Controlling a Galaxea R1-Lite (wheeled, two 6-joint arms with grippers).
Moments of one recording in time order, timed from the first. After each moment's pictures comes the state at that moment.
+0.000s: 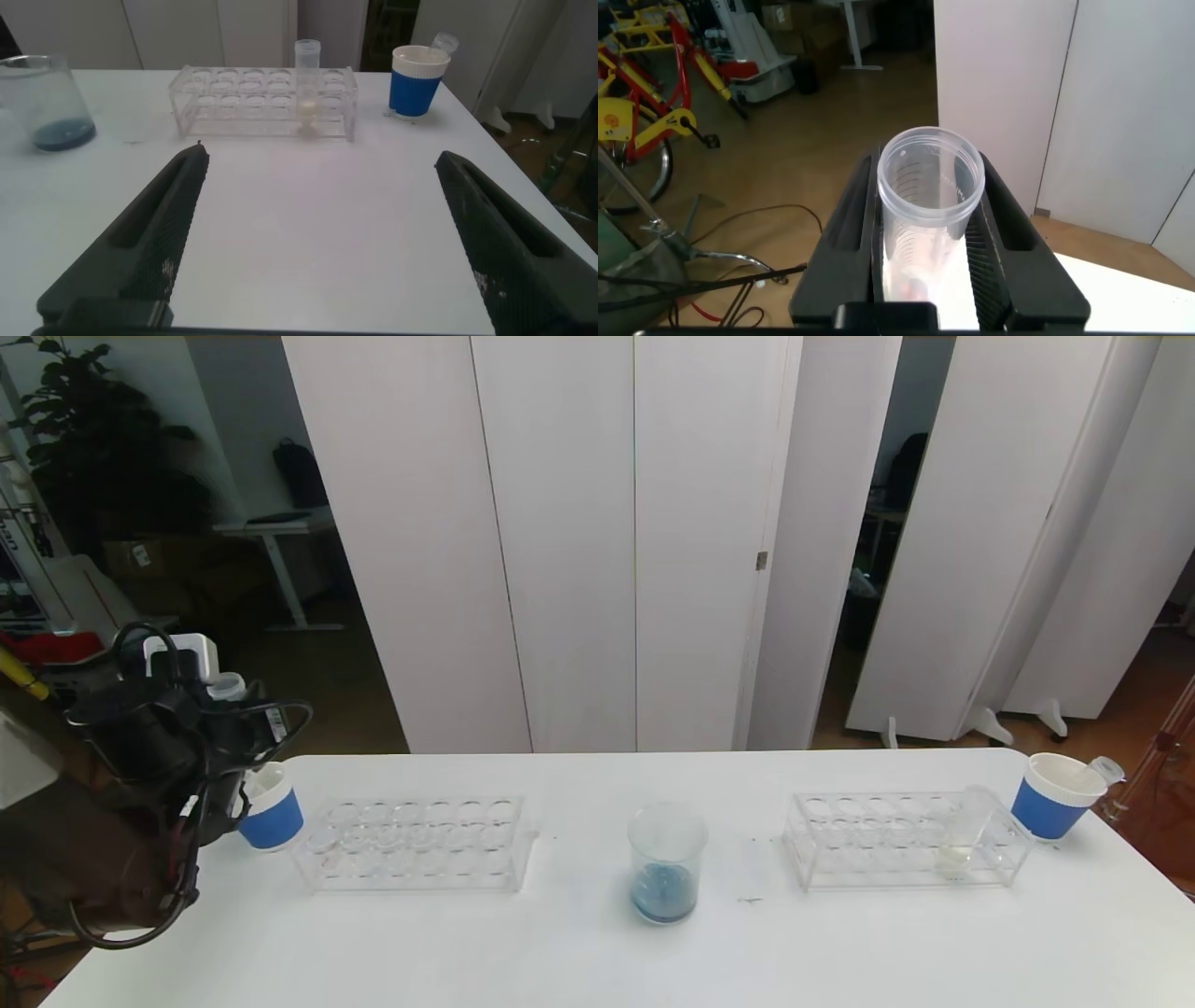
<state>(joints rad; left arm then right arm) 0.17 2.06 -0.71 -1.44 0.29 0.14 0.00 0.00 0.00 -0.01 -0.01 0.02</state>
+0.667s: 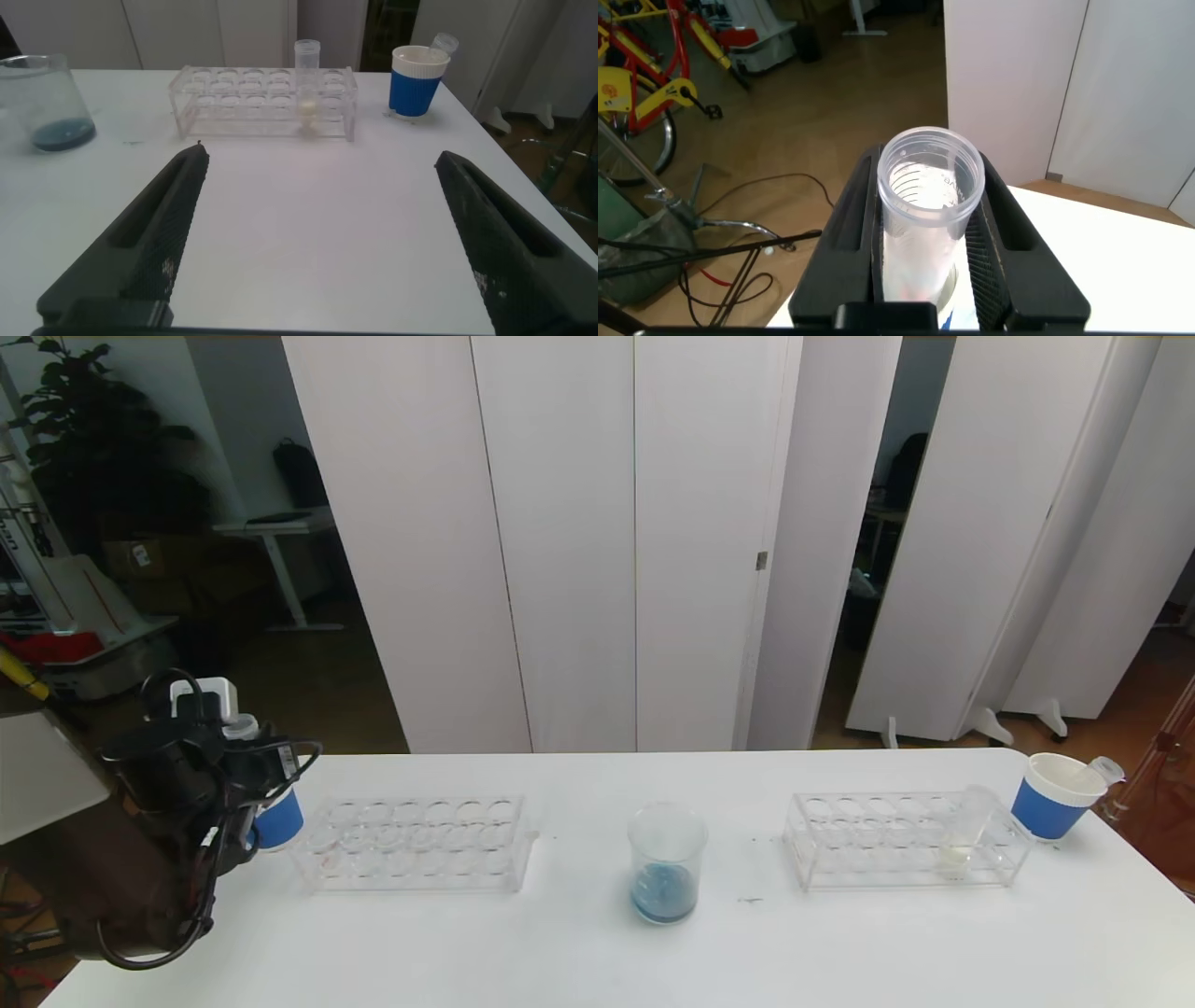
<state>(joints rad) 0.19 2.17 -0.66 -1.50 0.29 0.14 0.00 0.00 0.00 -0.01 -0.01 0.02</state>
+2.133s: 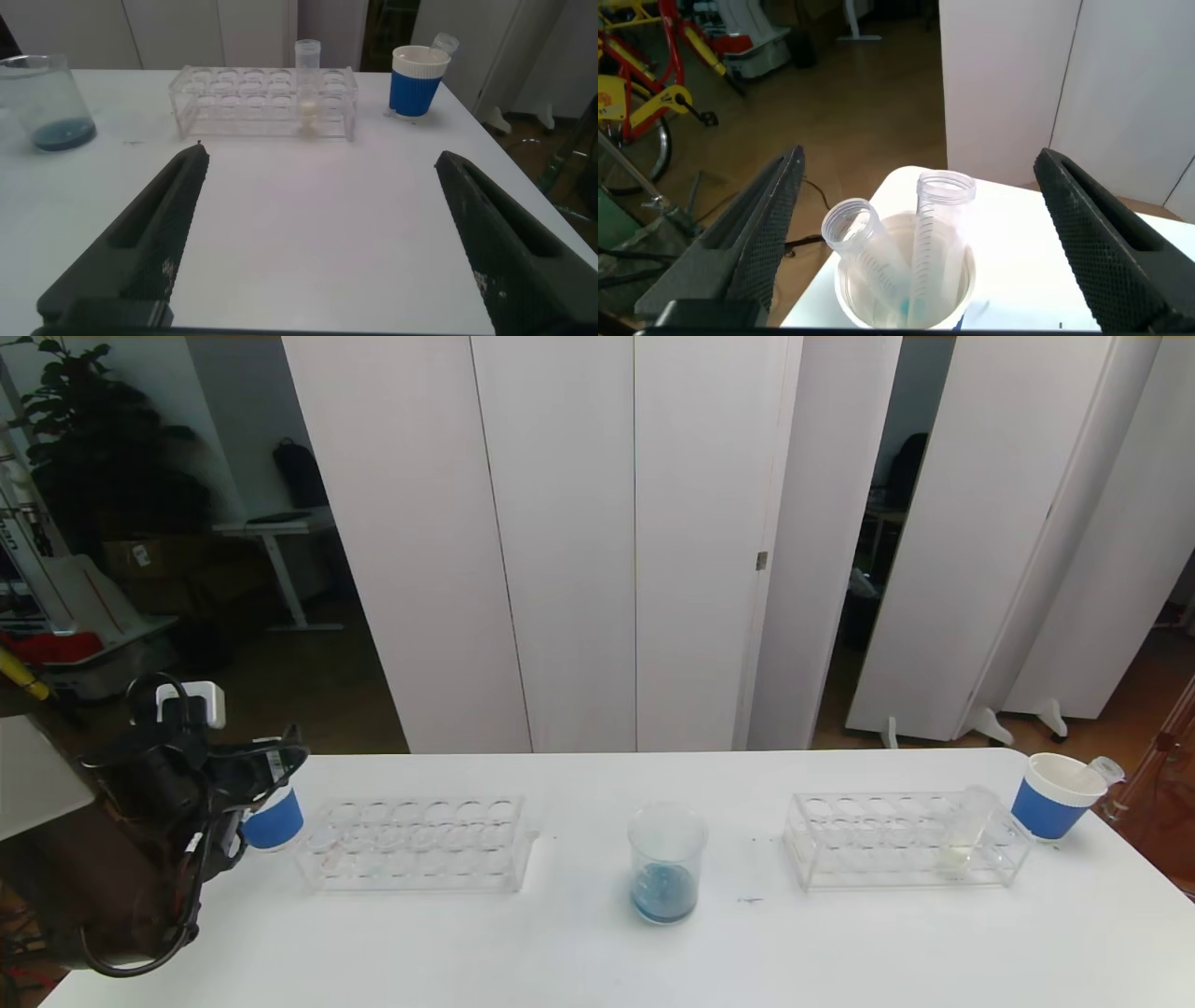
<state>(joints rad) 0.22 2.15 -0.63 -1.52 0.24 0.15 0.00 0.00 0.00 -0.01 -0.01 0.02</state>
